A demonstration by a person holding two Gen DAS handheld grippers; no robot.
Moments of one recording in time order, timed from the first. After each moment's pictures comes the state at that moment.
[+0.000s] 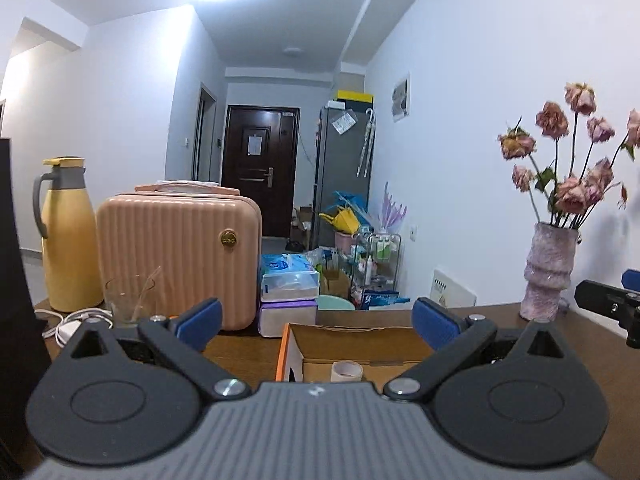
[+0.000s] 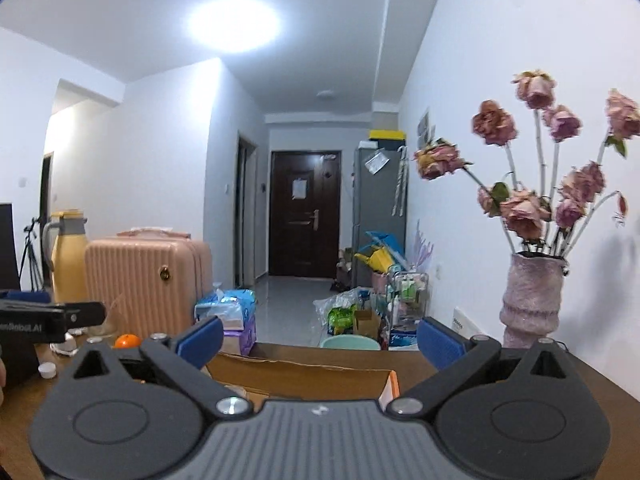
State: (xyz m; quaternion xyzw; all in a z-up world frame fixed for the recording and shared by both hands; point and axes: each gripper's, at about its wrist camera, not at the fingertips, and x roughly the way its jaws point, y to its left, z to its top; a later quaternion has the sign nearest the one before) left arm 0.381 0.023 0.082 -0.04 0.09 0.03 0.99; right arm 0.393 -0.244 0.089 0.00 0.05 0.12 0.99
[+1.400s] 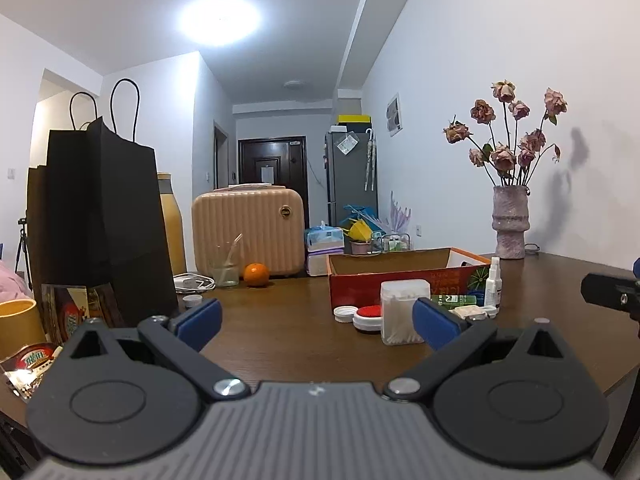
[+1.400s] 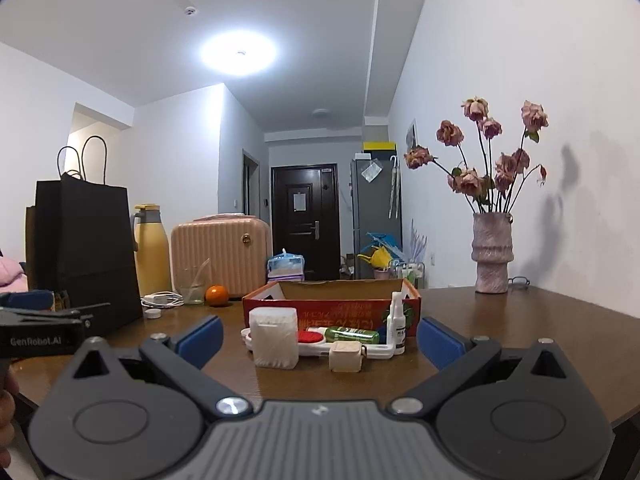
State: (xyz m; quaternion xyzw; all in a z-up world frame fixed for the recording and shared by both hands) left arm 0.049 0.023 -0.006 0.03 0.05 0.05 1.00; right arm 0.062 -0.219 -0.013 0.02 0.04 0.12 0.99
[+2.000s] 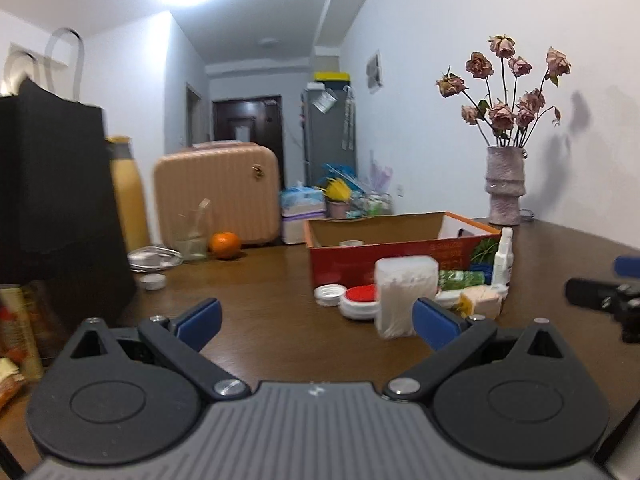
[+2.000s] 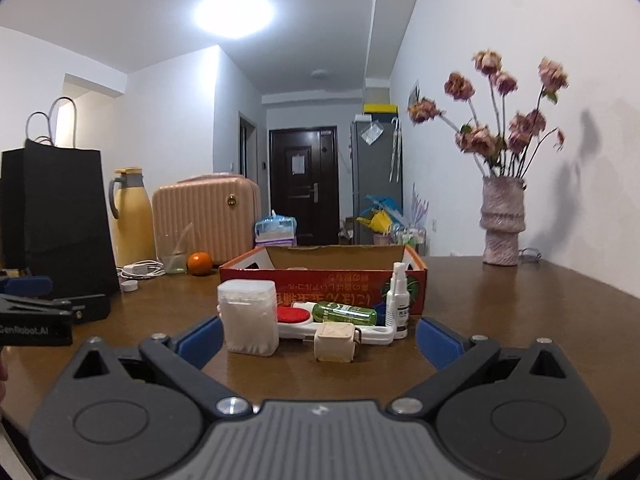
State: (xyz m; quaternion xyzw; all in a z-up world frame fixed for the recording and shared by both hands) left arm 0.156 0.034 -0.007 0.02 0.13 0.00 0.99; right arm 0.168 -0.215 -0.020 0.02 0.12 0.13 0.98
